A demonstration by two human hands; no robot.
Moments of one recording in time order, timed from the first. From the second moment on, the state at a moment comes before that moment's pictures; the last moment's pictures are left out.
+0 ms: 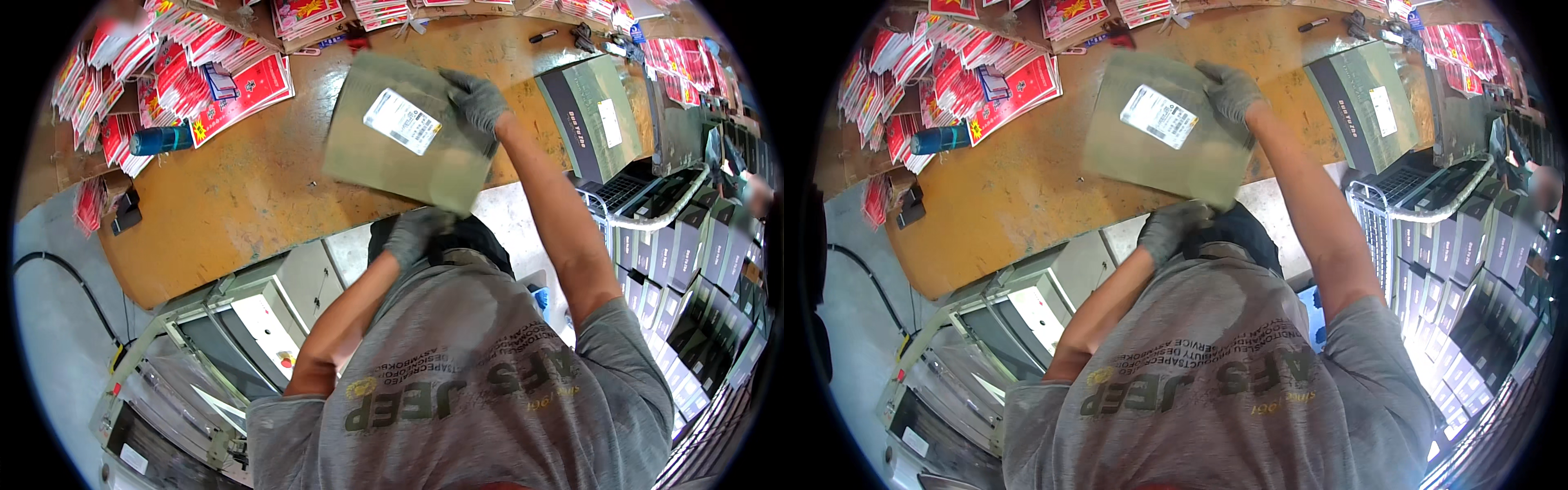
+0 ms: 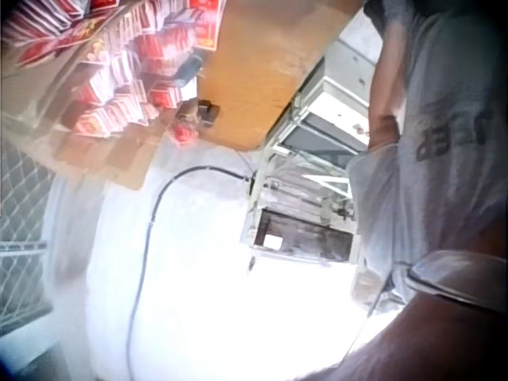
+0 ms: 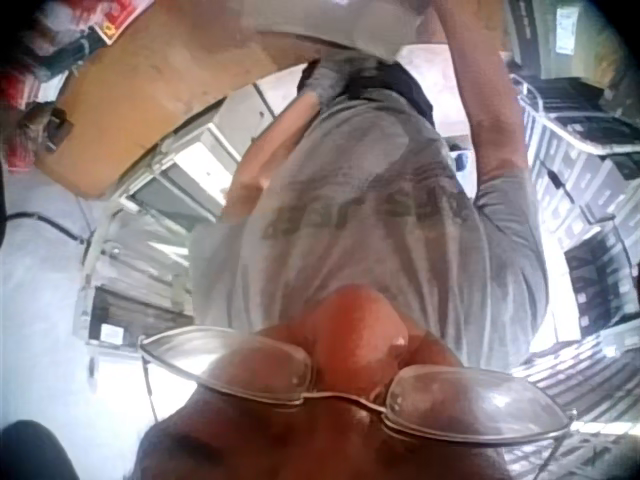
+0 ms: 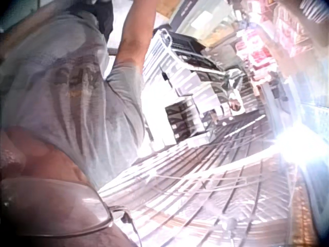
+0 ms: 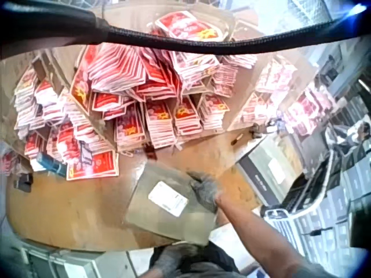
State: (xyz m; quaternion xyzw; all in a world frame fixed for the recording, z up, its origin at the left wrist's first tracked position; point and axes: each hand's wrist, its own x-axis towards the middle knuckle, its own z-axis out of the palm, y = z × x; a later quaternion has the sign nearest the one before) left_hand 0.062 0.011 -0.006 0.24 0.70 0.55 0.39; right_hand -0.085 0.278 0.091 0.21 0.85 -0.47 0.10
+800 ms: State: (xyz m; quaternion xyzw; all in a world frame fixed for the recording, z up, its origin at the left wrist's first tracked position) left_hand -0.211 0.053 -0.006 0.02 0.93 0.36 -0.02; right_hand 0.041 0.331 0.042 0.36 0.89 -0.28 0.01
